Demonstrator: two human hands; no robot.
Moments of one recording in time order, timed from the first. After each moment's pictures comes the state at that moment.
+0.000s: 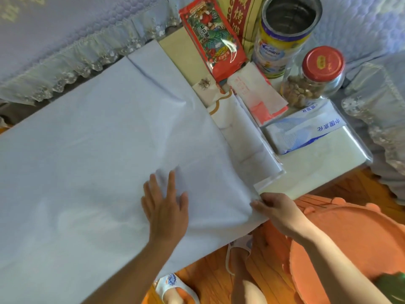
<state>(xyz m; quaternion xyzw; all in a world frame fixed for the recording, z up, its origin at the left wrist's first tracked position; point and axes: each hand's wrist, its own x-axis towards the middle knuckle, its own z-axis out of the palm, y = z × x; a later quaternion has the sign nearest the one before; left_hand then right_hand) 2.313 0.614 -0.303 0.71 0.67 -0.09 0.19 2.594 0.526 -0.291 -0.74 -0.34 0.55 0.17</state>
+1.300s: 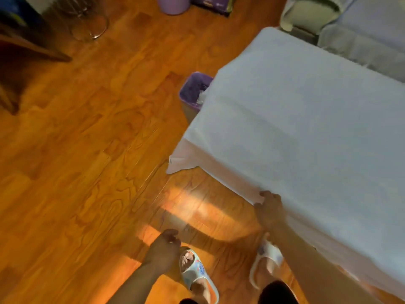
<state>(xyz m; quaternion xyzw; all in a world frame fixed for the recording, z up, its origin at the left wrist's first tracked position) 1.736 0.122 -0.241 0.01 0.82 0.19 0.54 1.912 0.373 -0.260 -0.62 -0.67 0.39 -0.13</state>
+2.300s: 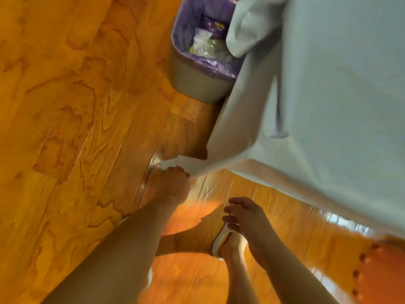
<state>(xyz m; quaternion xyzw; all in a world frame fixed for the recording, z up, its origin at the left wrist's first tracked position) 1.422 0.277 -0.592 0.60 0.74 -0.12 0.30 1.610 0.307 -0.451 -0.75 -0.29 0.59 0.00</state>
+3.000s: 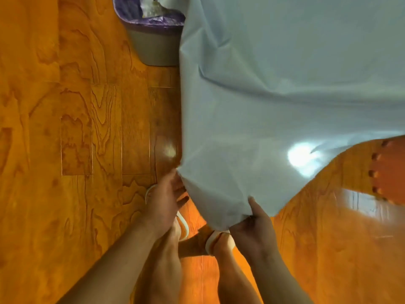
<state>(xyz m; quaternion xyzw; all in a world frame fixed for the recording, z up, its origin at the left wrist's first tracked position) 1.446 0.141 -0.401 0.02 0.61 0.30 0.74 1.644 0.110 -0.381 -0.55 0.29 0.64 0.46</state>
